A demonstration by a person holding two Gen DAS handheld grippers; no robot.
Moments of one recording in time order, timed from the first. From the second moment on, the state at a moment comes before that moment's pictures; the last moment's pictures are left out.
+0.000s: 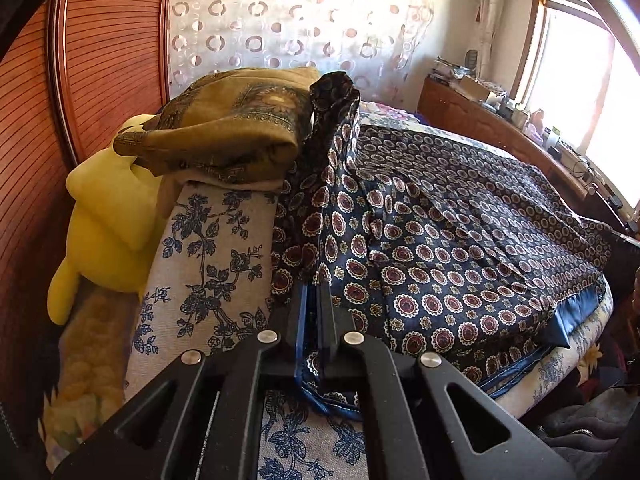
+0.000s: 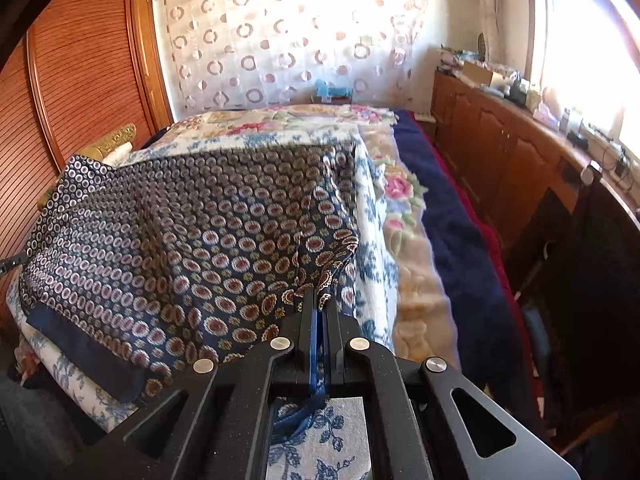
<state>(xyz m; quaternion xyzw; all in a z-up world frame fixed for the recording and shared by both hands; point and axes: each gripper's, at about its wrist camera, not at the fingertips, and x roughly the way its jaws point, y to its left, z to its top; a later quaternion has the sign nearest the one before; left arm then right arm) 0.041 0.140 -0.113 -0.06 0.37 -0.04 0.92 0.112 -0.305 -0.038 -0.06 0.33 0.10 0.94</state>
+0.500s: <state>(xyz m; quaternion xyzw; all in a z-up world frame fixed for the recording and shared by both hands) 0.036 0.139 -0.106 -0.05 0.36 -0.01 0.93 0.101 -0.226 -0.019 -0.10 0.28 0.16 0.94</state>
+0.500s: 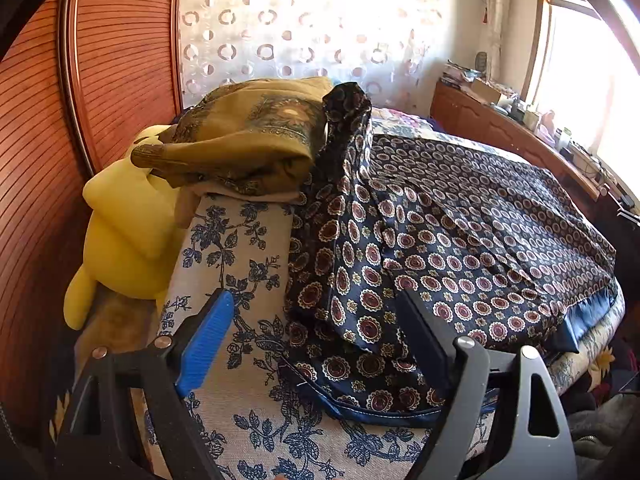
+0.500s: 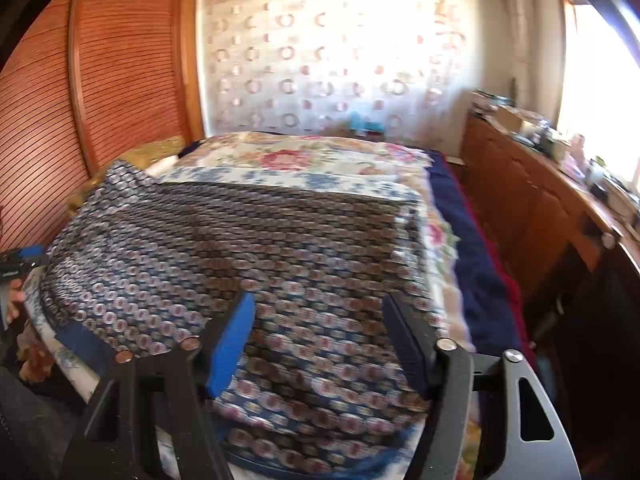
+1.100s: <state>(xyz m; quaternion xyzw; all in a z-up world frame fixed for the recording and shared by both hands) 0.040 0.147 -0.122 -0.06 0.39 0.01 0.92 0.158 -0.132 -0.104 -0.15 0.37 0.22 0.89</state>
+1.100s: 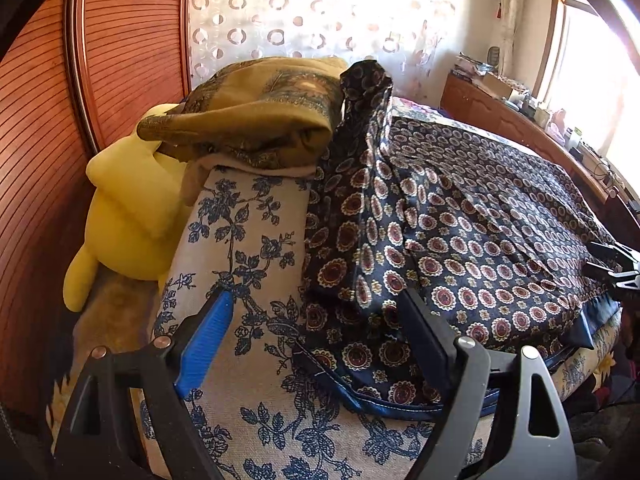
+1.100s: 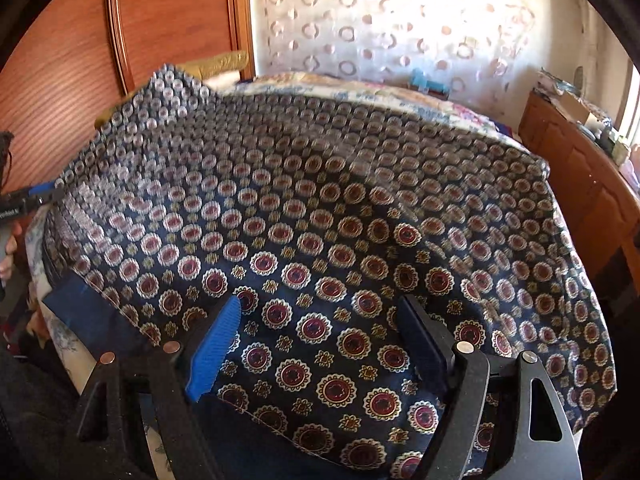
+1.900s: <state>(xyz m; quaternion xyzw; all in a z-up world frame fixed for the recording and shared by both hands) 0.042 0.142 -0.124 -0.10 0.38 -0.03 0.92 0.148 -0.131 -0.107 -0.15 0.37 0.20 0.90</state>
